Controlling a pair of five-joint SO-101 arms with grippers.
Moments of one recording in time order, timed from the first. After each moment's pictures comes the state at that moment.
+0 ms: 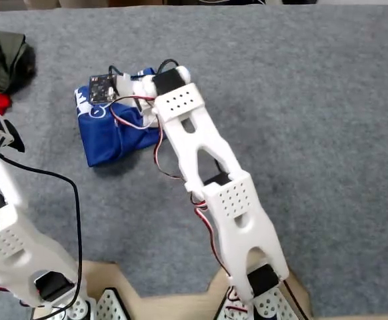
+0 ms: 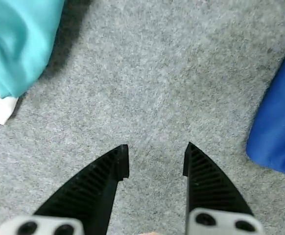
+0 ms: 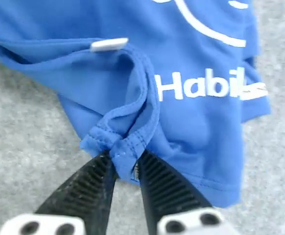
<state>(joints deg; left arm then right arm) -37.5 19.8 -27.7 100.3 -10.8 -31.4 52.7 -59.6 82.6 54.2</state>
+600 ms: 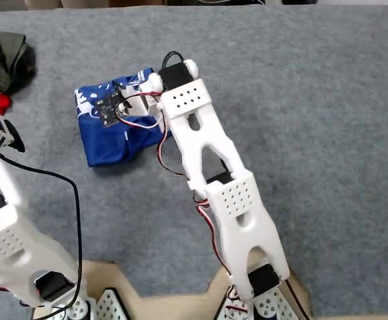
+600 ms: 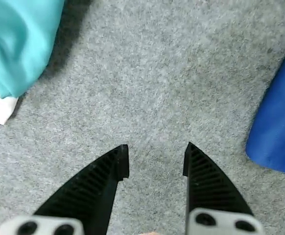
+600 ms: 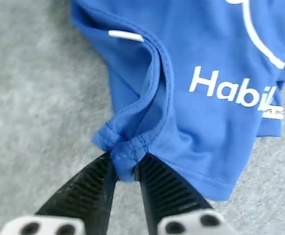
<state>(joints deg) -37.5 19.8 -27.7 100.3 -10.8 -30.0 52.8 -65.4 96.4 75.9</state>
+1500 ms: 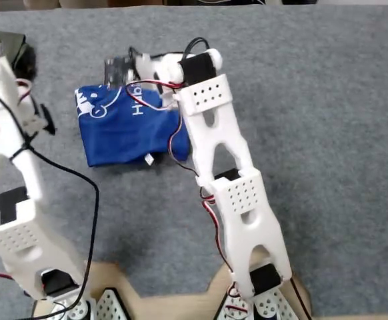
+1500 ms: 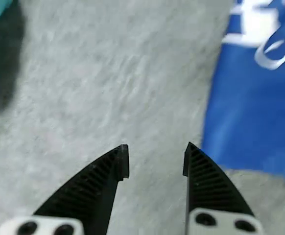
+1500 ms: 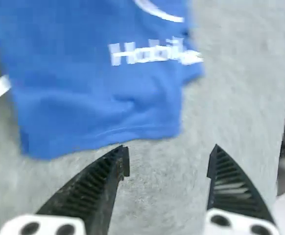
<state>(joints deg) -24.3 19.8 -27.7 93.7 -5.8 -26.1 52.7 -81.9 97.0 54.6</state>
